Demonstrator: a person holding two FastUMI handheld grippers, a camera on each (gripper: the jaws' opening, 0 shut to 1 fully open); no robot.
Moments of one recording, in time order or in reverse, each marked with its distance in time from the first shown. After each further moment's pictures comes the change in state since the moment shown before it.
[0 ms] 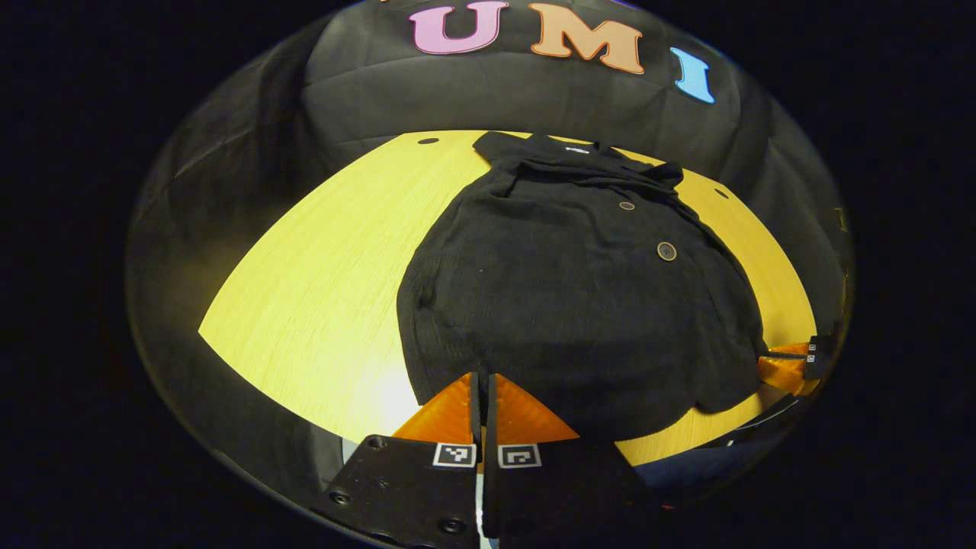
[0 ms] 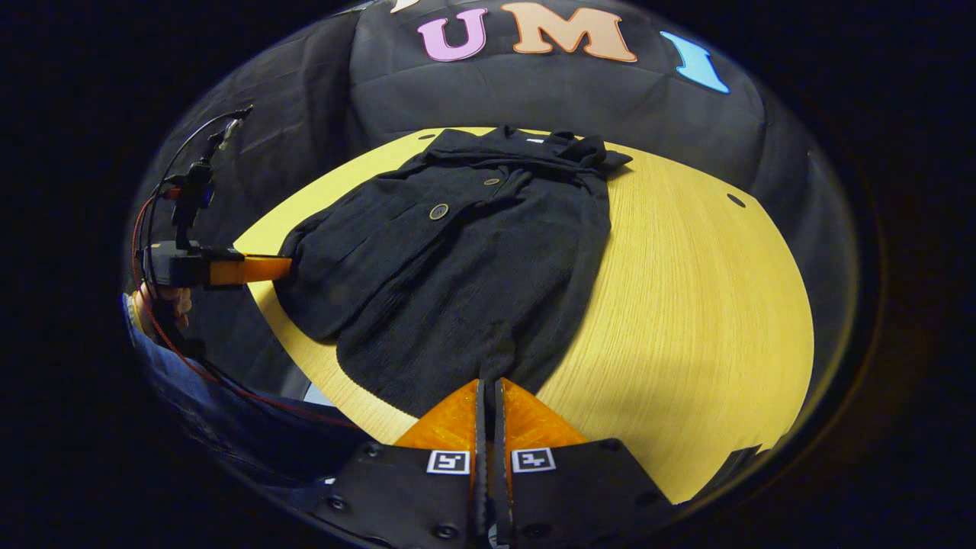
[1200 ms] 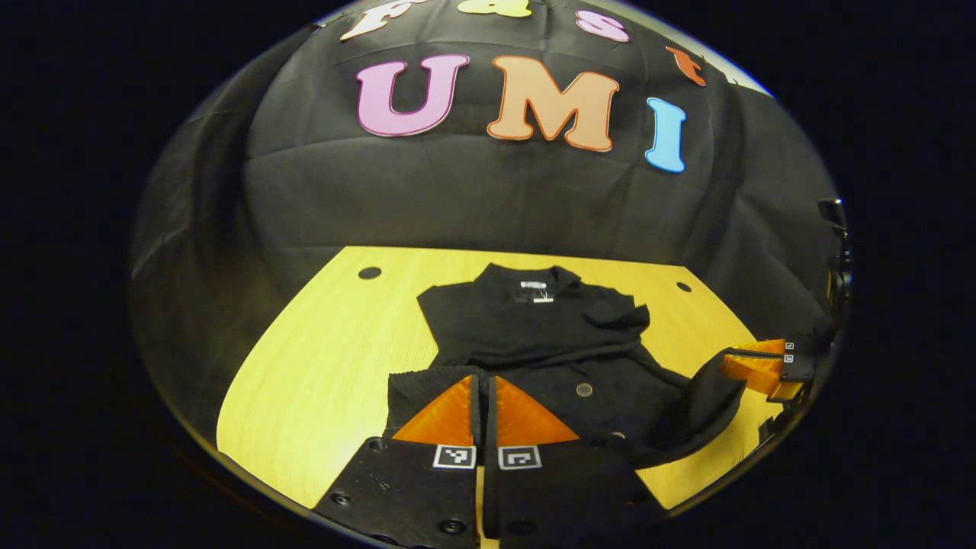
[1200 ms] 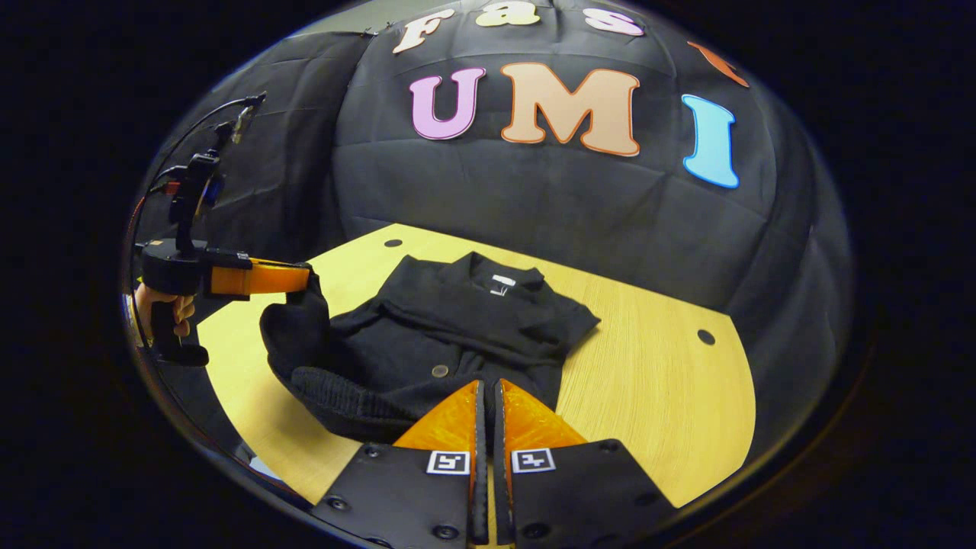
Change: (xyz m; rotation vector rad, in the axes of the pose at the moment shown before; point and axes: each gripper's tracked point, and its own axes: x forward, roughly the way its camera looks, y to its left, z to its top) left arm 0.029 -0.044 0.260 0.080 -0.335 -0.164; right arm -0.017 -0.047 0.242 -0.060 -0.341 -0.137
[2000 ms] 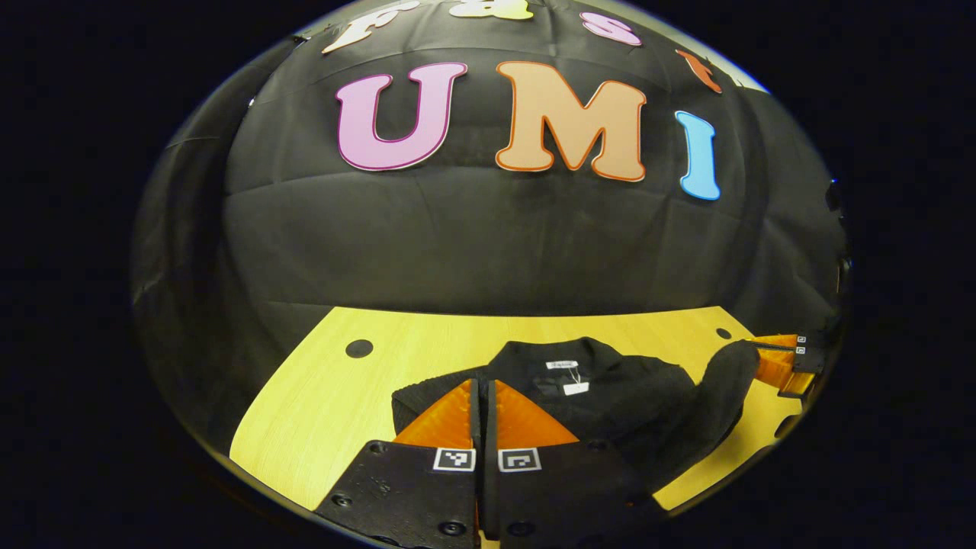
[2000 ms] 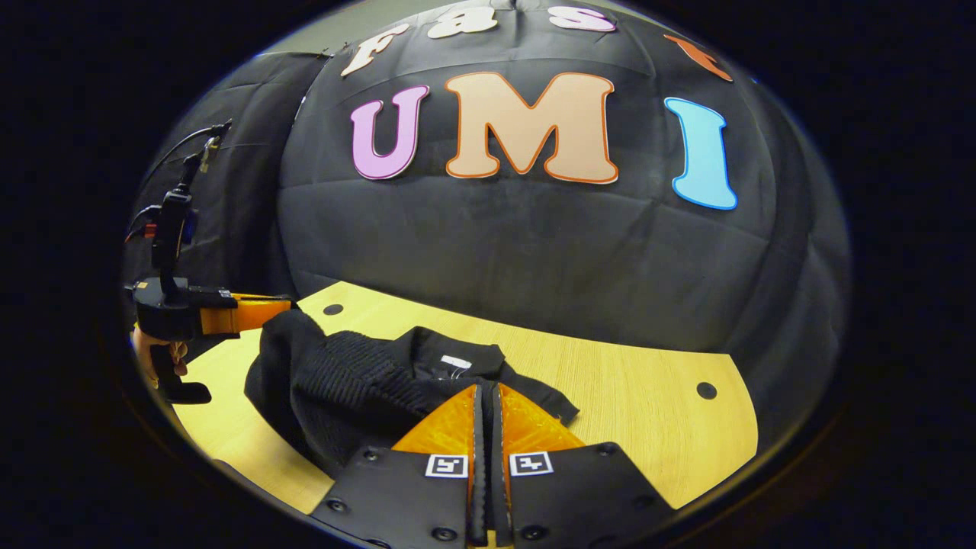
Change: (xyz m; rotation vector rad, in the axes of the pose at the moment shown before) left arm 0.135 0.029 0.092 0.027 -0.118 0.060; right arm 0.120 -0.067 0.109 0.085 -0.141 -0.097
